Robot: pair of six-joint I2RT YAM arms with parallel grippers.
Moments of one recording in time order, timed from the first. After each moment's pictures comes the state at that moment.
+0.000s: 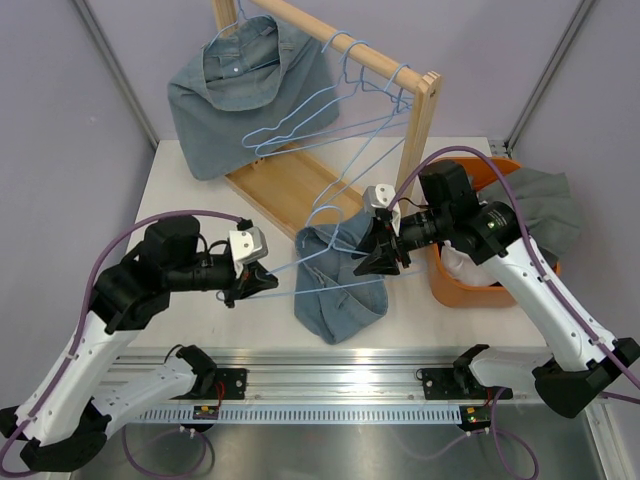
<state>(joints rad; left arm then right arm) -0.66 0.82 1.25 -0.96 0.59 0.26 0.59 1.21 1.44 -0.90 -1.00 -0.53</state>
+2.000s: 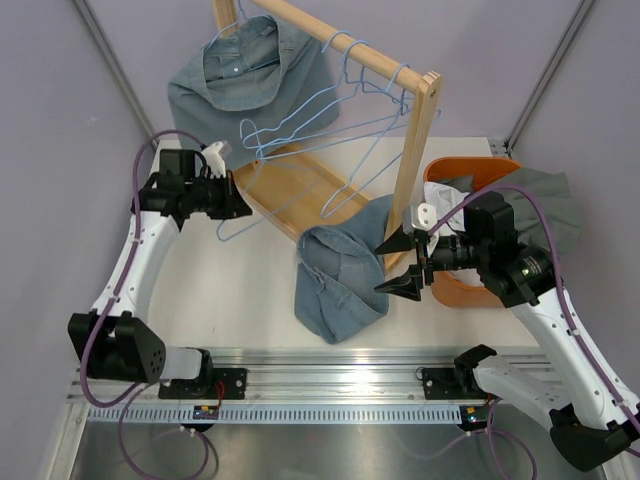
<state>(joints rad) -0.08 1.32 1.25 -0.73 0.58 -0.15 0.47 0.91 1.16 -0.70 -0.99 -0.44</state>
